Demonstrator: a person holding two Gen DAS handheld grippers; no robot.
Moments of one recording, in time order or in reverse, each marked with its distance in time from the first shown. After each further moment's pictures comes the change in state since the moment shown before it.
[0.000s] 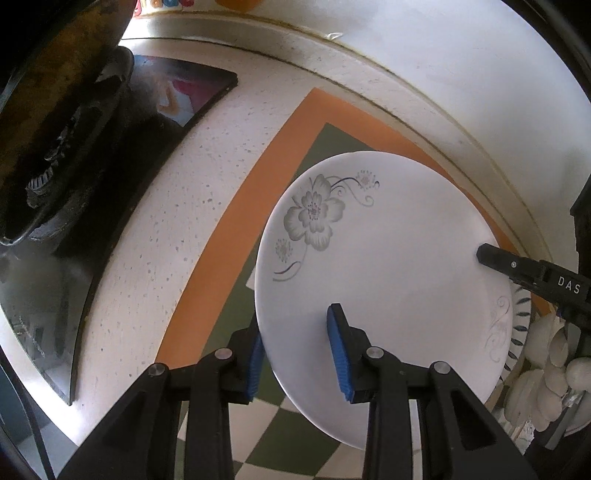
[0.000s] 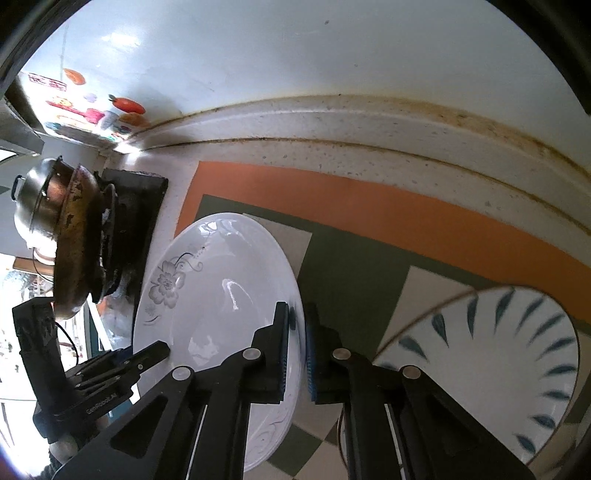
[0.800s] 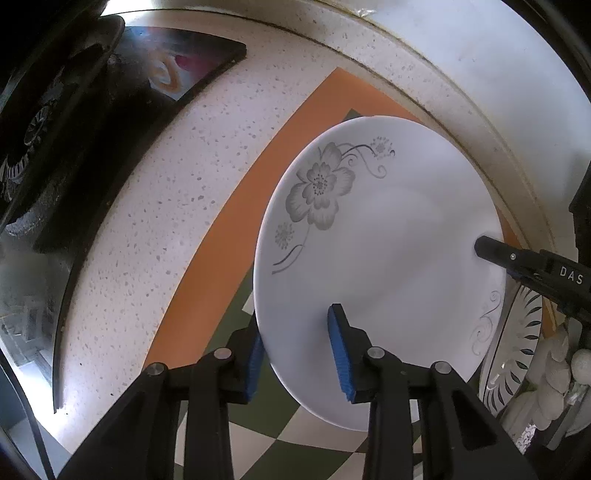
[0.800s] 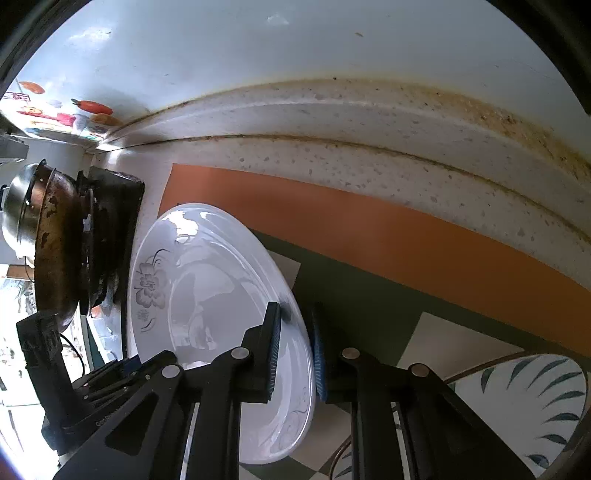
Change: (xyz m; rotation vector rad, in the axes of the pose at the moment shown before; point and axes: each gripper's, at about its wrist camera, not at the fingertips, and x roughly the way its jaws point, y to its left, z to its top) left arm 0.066 0.003 0.034 -0.066 0.053 0.005; right arm 0.042 -0.005 0.033 0.011 0.078 -0.013
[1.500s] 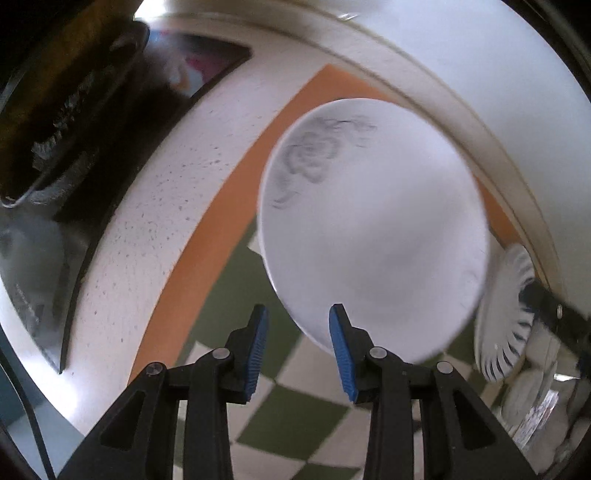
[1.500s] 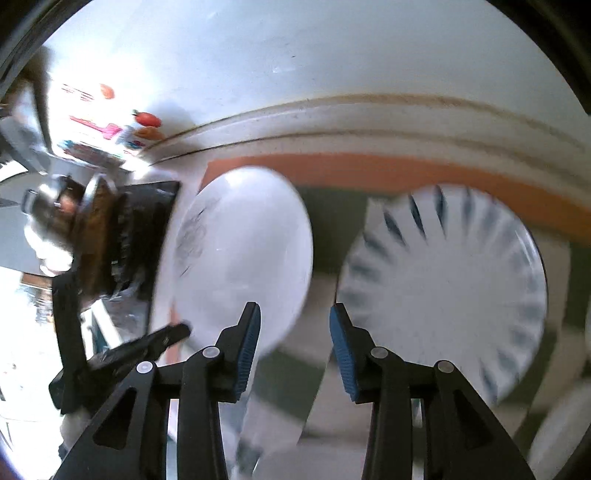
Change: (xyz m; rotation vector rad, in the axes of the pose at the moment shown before) left arm -0.017 -0.018 0.012 0.000 0.013 0.021; right arm -0.083 0.003 -0.088 0.042 -0.164 -0.021
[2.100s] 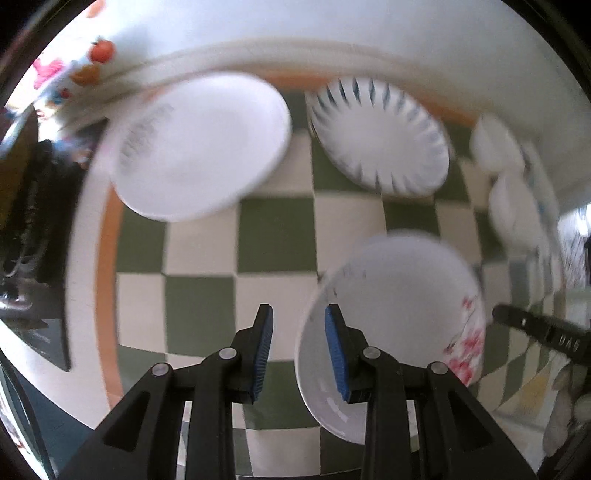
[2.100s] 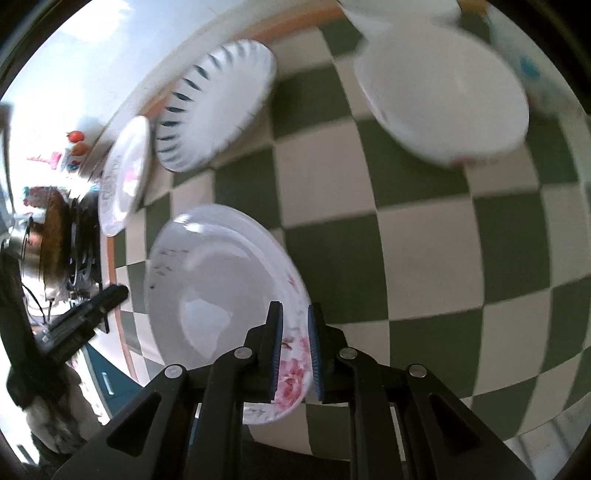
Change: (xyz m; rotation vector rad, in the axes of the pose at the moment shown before) left arm -0.065 -0.118 -0.151 0.541 -0.085 0.020; right arm -0.083 -0.121 -0.250 0.365 -0.022 -0.089
